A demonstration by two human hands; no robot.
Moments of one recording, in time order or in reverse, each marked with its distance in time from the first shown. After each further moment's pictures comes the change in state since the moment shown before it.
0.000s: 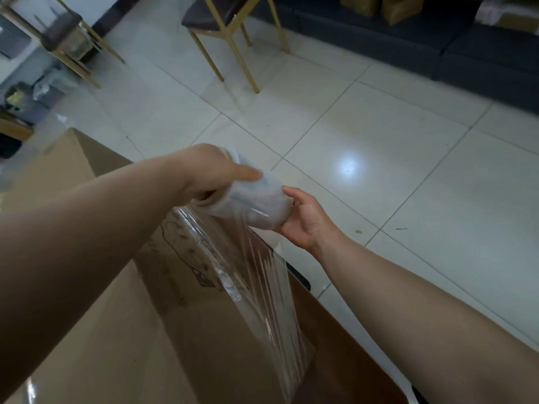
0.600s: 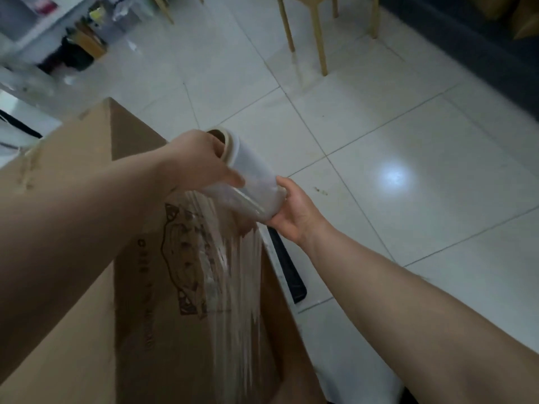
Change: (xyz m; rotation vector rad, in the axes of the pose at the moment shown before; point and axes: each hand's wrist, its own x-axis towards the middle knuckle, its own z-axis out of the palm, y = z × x) left_hand 0.040 -0.020 -0.038 0.028 0.145 -0.252; right_hand 0.067 -0.022 0.055 -0.266 -0.076 0.299
